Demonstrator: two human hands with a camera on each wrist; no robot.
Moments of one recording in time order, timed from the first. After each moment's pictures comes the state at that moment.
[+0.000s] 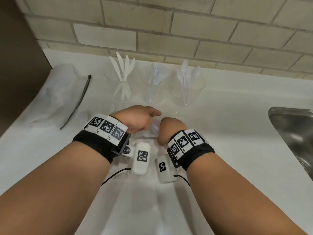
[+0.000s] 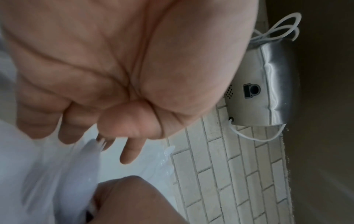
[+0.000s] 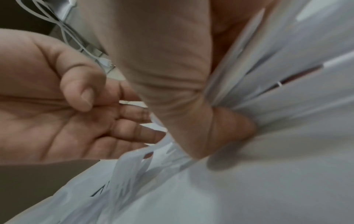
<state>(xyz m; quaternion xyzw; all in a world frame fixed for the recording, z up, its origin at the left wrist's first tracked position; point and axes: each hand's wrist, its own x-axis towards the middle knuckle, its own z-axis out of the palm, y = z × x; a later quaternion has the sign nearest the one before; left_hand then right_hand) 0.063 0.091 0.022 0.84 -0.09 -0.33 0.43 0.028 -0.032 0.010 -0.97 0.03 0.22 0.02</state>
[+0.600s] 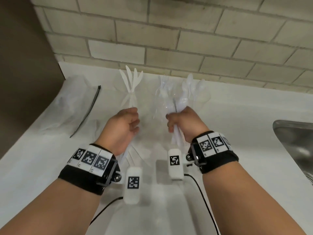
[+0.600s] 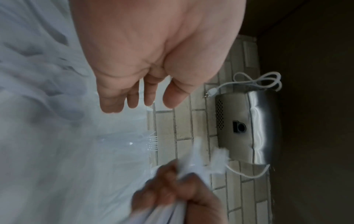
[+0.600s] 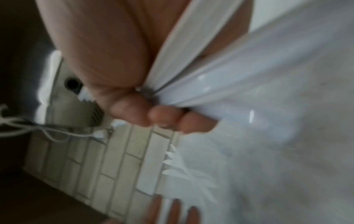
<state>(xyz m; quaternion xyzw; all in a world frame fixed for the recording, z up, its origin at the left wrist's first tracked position) 0.035 0.130 0.021 0.54 0.12 -0.13 0.83 0.036 -0.049 0.045 -0.74 0.07 0.07 0.67</state>
